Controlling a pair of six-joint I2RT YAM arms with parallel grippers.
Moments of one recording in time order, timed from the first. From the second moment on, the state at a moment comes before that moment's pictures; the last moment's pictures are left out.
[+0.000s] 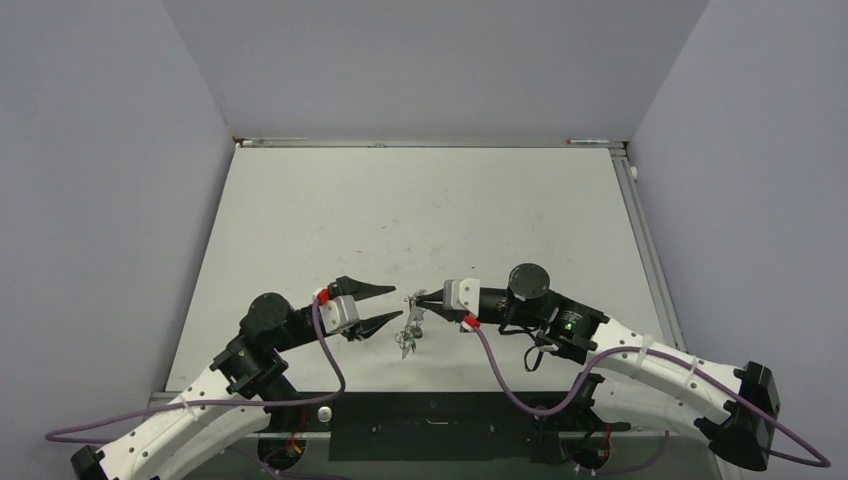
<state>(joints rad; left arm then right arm) -0.81 0.49 0.46 0.11 0.42 0.19 1.00 0.93 0.70 0.10 -0.43 -0.47</state>
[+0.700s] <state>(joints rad) -0.81 0.51 0.44 0.16 0.59 0.16 0.99 0.98 0.70 0.12 -0.58 -0.44</state>
